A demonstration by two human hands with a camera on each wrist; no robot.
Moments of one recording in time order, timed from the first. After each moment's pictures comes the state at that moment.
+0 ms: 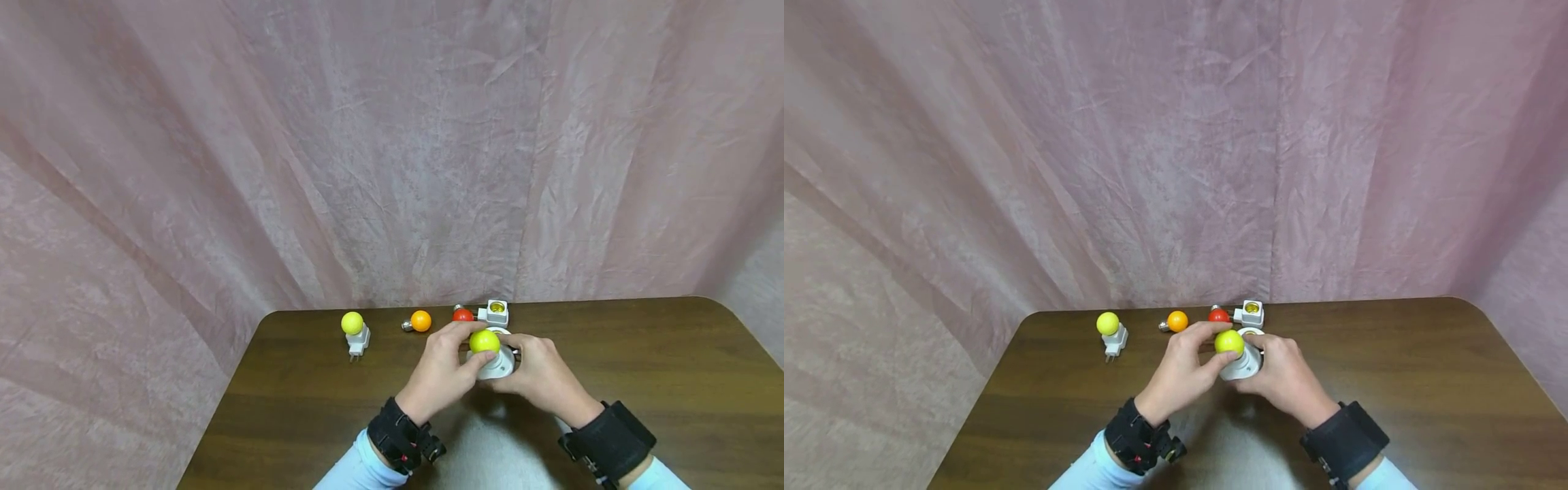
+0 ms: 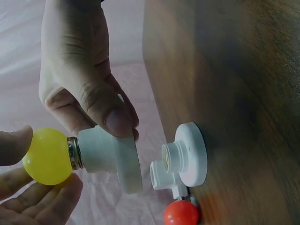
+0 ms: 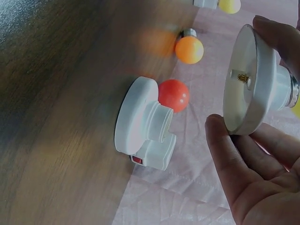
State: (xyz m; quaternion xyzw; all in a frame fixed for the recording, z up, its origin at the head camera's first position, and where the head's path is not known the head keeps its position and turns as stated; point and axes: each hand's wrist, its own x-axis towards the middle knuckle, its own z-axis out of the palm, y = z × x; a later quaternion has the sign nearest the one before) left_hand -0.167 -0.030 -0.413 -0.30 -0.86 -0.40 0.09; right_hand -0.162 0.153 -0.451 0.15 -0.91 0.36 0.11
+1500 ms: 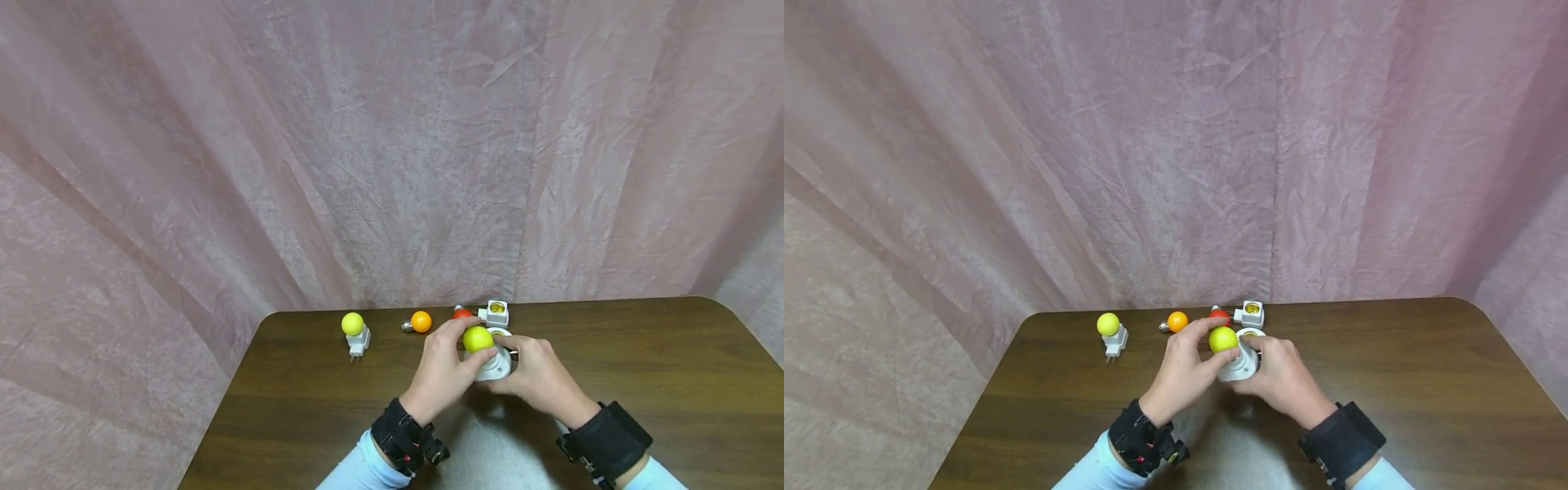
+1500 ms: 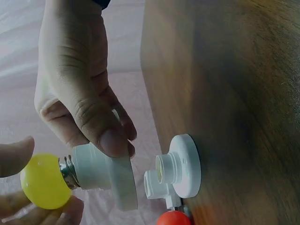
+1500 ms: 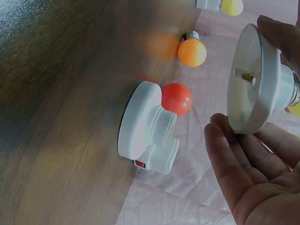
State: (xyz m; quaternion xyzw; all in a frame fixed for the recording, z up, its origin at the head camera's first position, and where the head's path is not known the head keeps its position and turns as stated) left_hand -0.168 -0.025 -0.417 -0.25 -0.86 -0.44 0.10; right_hand -0.163 0.150 -0.455 0.15 -0.91 0.39 0.10
